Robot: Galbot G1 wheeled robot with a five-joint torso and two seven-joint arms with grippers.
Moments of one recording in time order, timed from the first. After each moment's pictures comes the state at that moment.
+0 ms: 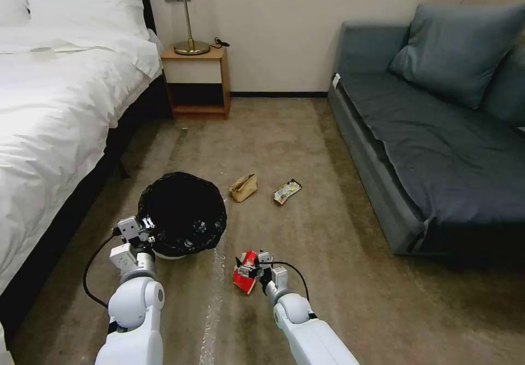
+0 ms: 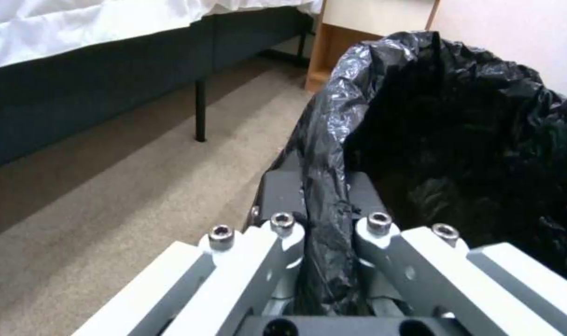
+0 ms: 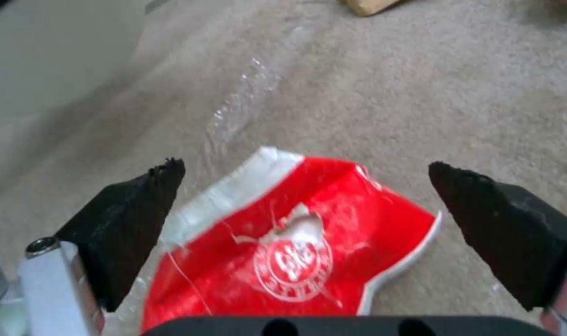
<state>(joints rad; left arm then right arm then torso) 1.25 -1.57 -0.72 -1.80 -0.19 0.15 -0.16 -0.97 1.61 0.12 0.94 0.15 0.12 -0.10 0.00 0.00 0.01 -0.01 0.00</state>
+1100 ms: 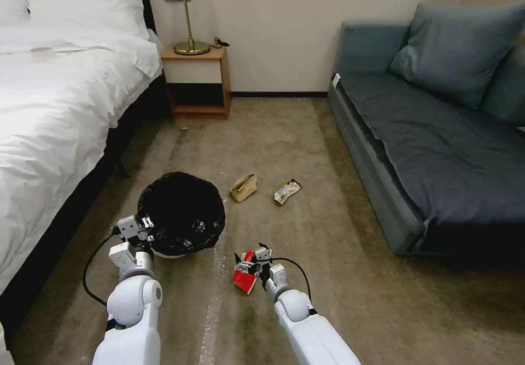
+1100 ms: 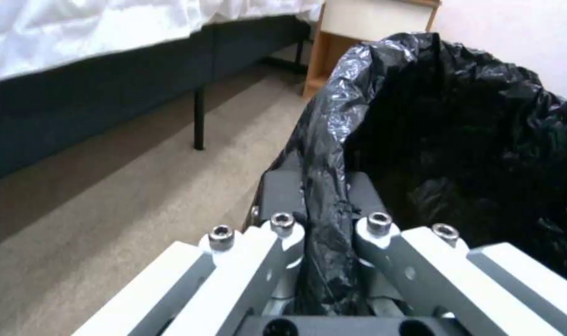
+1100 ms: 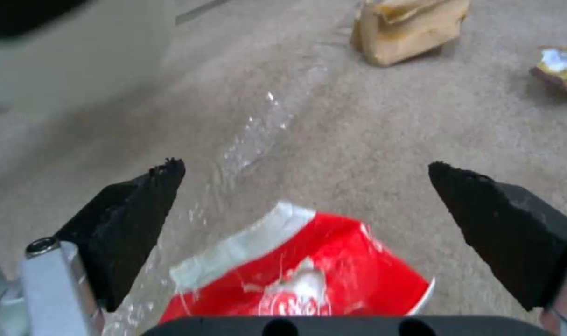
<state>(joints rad) 1.22 -1.54 -0.73 -1.78 -0.21 0.14 -0.14 -0.97 1.61 0.12 0.99 0.03 0.13 -0.11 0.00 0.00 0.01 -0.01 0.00</state>
